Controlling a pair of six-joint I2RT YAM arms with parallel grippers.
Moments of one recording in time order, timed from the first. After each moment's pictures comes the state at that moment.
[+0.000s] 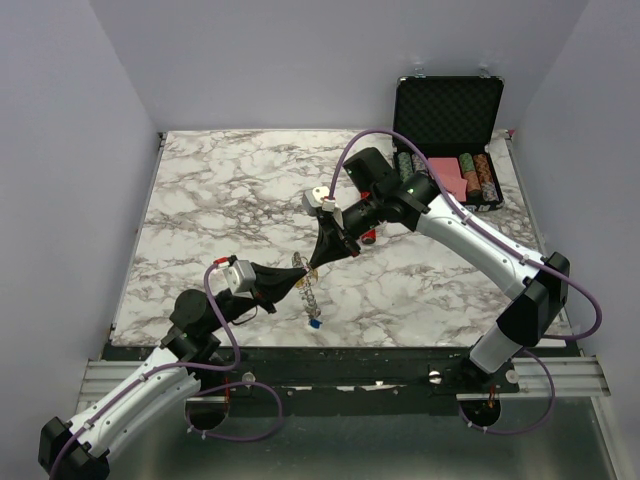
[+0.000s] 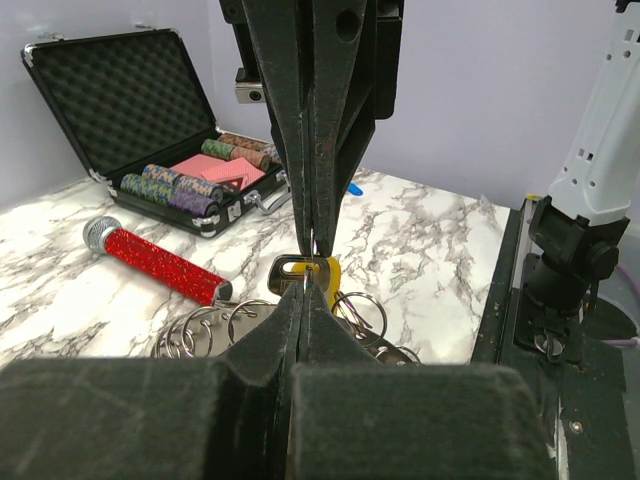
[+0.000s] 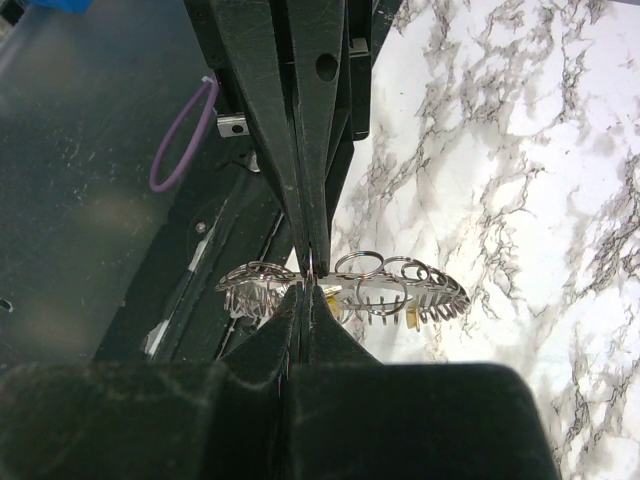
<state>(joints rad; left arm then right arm) -0.70 0.40 0.20 0.49 0.38 -0.19 0.79 1.64 1.62 -0.85 -1.05 -0.72</state>
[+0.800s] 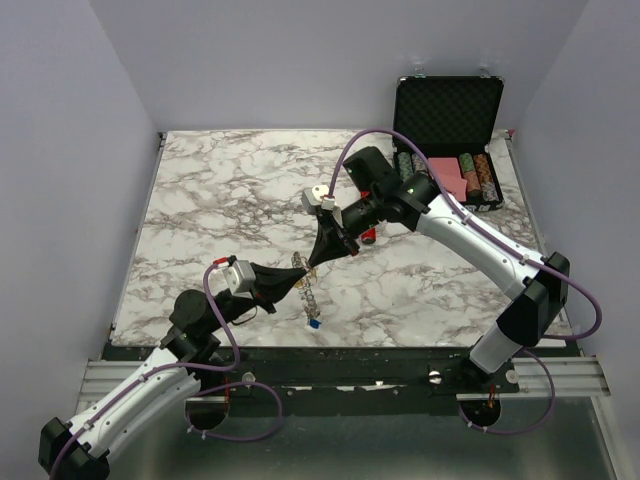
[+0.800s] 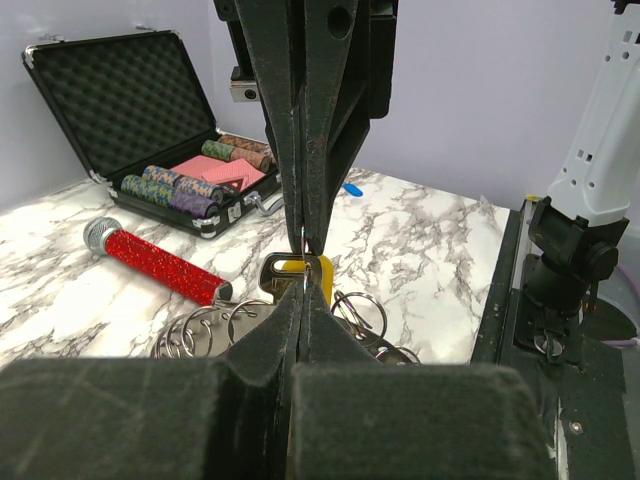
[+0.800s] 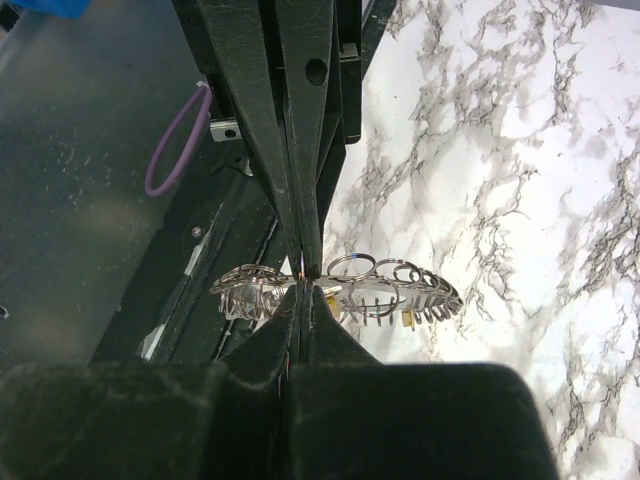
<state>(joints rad) -0.70 0.40 0.20 0.49 0.38 -0.19 0.79 1.64 1.62 -0.83 -1.05 -0.70</state>
